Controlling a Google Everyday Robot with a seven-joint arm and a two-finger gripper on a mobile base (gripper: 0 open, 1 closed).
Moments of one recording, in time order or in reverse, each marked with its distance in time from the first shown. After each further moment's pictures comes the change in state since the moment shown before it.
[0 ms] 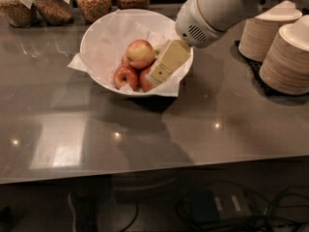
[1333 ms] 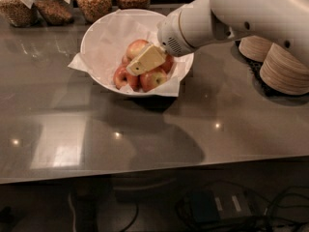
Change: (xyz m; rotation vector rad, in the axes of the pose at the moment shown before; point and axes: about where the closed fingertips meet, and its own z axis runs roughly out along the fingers) arm -0.028 -0.014 0.057 0.033 -0.218 0.067
